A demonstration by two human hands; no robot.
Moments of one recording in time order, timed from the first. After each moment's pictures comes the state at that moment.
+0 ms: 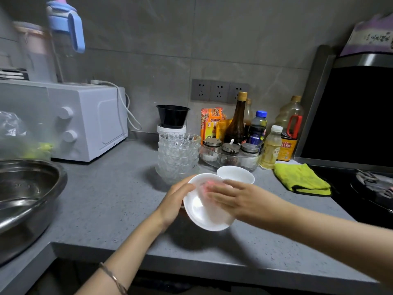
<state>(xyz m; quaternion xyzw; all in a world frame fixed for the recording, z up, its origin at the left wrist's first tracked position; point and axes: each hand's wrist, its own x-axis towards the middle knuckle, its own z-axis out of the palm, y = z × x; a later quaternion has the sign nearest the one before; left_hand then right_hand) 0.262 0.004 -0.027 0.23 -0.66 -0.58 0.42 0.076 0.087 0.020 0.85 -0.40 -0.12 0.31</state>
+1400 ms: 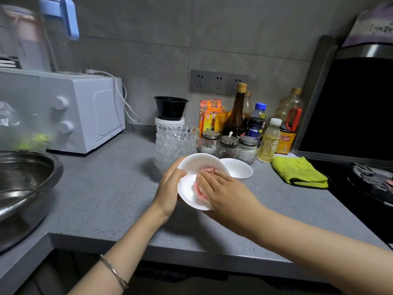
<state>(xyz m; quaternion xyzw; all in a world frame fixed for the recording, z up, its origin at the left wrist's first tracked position) 0.257 0.013 -0.020 0.22 -0.63 -0.52 0.54 0.123 0.081 0.000 0.78 -0.57 -0.02 0.27</state>
